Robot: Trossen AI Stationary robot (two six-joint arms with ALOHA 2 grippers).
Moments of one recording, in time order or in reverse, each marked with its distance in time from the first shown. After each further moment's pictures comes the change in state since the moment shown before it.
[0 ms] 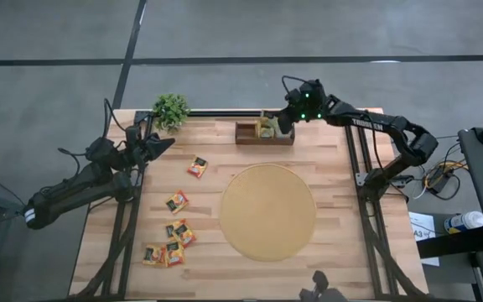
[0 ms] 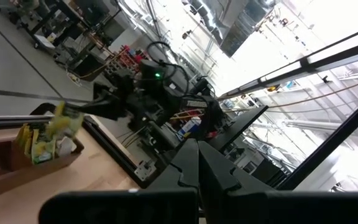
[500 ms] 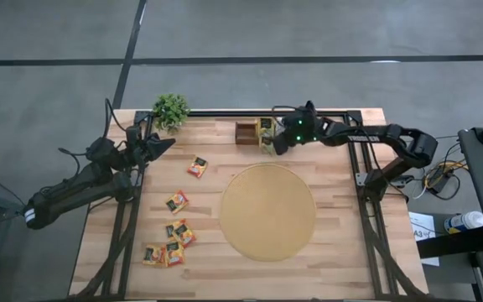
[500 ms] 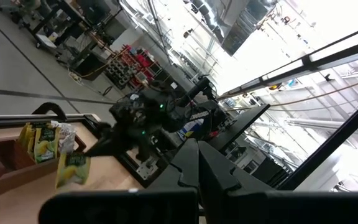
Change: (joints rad) left arm 0.000 0.000 0.000 -0.009 0.000 0.007; right arm 0.173 -0.014 -0.199 0.097 0.066 0.341
